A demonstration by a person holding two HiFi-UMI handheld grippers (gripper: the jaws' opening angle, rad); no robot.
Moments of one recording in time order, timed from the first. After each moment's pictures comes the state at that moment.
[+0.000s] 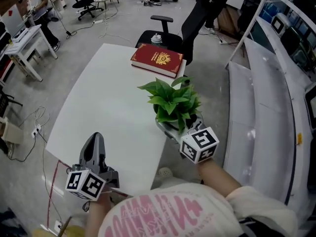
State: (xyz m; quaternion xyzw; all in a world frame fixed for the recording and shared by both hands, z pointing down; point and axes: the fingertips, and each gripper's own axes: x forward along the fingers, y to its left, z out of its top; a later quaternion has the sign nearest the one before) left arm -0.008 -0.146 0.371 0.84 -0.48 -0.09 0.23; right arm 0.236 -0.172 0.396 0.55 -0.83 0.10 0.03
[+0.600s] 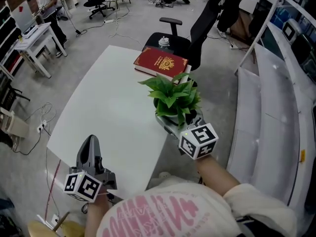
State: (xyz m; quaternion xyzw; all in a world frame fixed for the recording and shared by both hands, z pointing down) left arm 0.000 -0.151 0.363 0.81 -0.54 -0.10 0.22; right arm 0.263 -0.214 0.390 0.52 -0.85 0.10 0.01
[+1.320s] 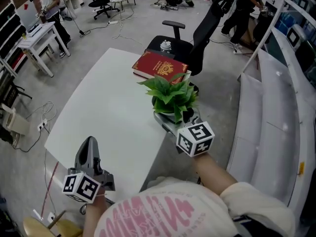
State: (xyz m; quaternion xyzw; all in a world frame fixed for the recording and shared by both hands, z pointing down) left arm 0.022 -0.159 0.362 0.80 -0.56 -0.09 0.20; right arm 0.284 -0.247 0.399 0.51 -0.86 0.11 0.00
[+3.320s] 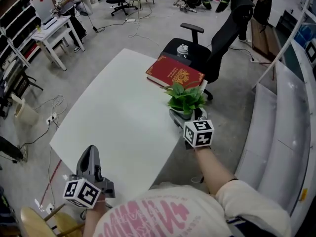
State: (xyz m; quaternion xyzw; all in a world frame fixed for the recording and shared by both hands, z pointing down) left arm -0.005 -0.168 0.385 0.75 -0.62 -0.06 0.22; right arm 0.318 -0.342 0.500 0.54 -0.82 0.16 0.08
